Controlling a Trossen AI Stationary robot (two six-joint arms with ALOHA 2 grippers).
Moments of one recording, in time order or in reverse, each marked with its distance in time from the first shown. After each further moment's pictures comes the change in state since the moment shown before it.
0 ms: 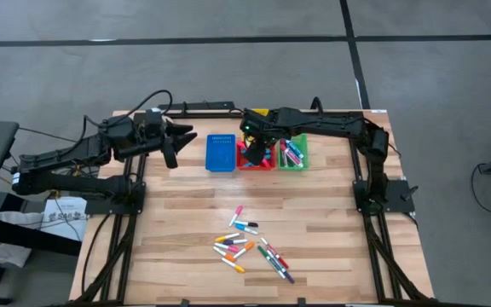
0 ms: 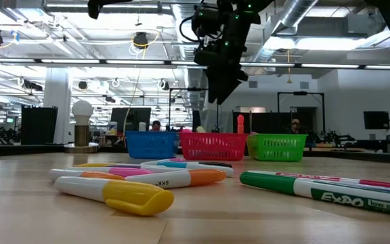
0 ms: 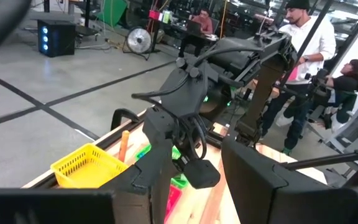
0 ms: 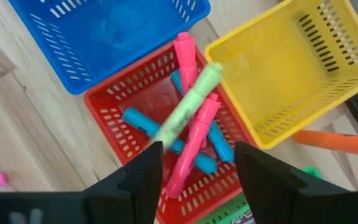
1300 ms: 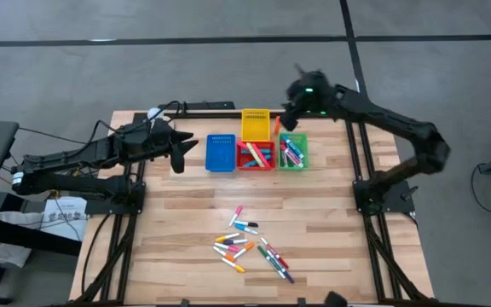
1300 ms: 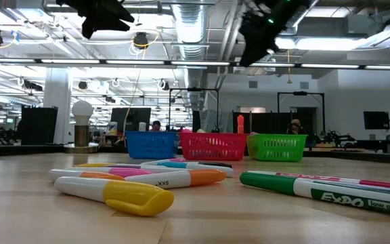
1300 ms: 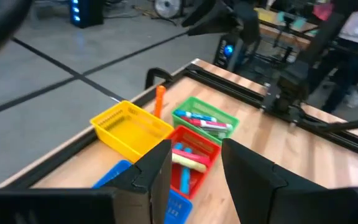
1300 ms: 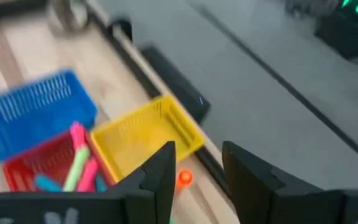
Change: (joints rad) left arm 0.002 0.000 -0.097 -0.087 -0.085 0.034; right arm -0.275 -0.535 -0.399 0.403 0.008 -0.306
